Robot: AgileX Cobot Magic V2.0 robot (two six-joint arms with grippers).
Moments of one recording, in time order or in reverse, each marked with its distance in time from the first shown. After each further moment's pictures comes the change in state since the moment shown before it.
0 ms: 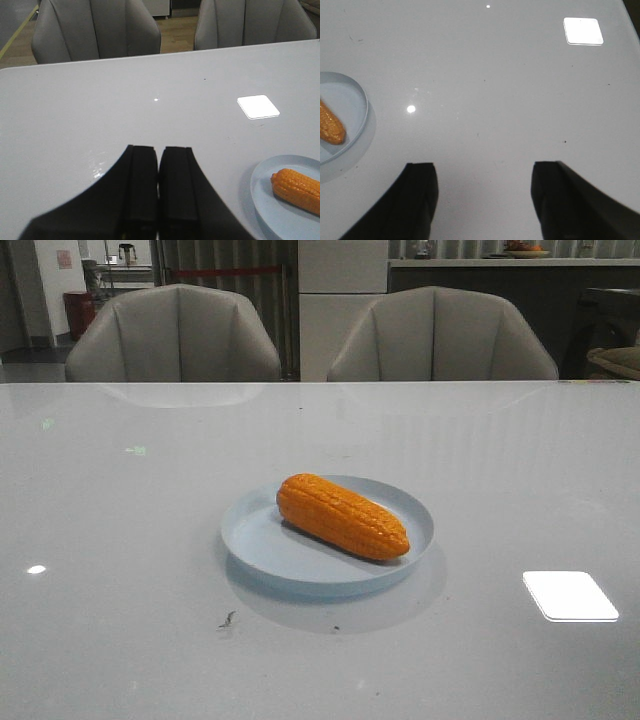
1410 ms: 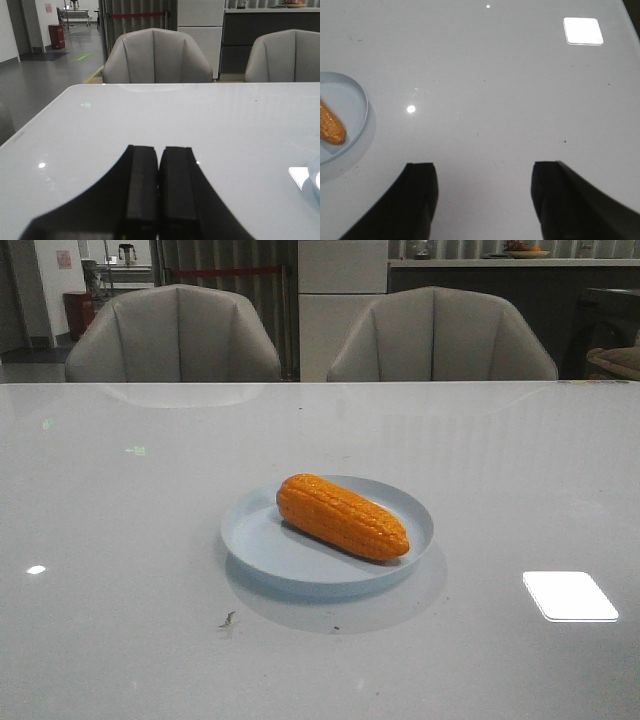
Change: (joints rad) left arm 0.155 -0.781 0.647 0.195 -0.125 -0.185; right arm 0.000 0.000 0.000 0.000 0.000 0.002
